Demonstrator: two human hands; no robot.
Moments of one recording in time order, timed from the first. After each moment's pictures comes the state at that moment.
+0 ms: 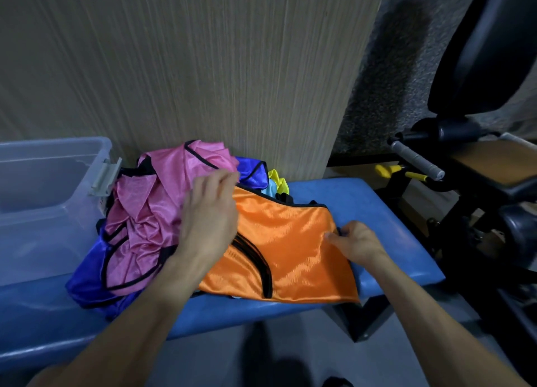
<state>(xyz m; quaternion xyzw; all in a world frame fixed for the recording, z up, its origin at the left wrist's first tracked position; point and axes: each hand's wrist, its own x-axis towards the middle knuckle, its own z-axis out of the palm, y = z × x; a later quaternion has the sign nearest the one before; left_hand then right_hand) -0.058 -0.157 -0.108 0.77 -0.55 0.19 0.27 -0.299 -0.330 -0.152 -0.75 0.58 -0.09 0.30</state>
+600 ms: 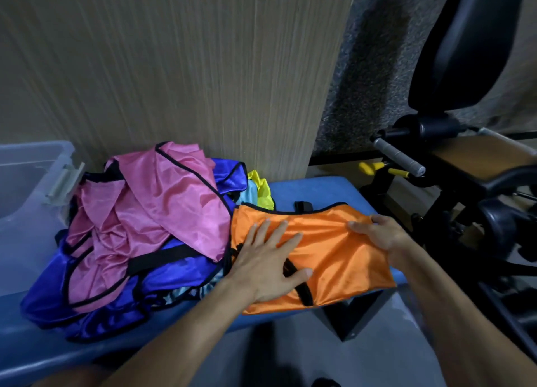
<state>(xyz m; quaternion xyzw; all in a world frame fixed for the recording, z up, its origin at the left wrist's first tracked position) -0.150 -0.207 -0.166 0.72 -0.69 -0.06 0.04 -0.360 -0.361 -0.125 -0.55 0.61 -0.25 0.51</state>
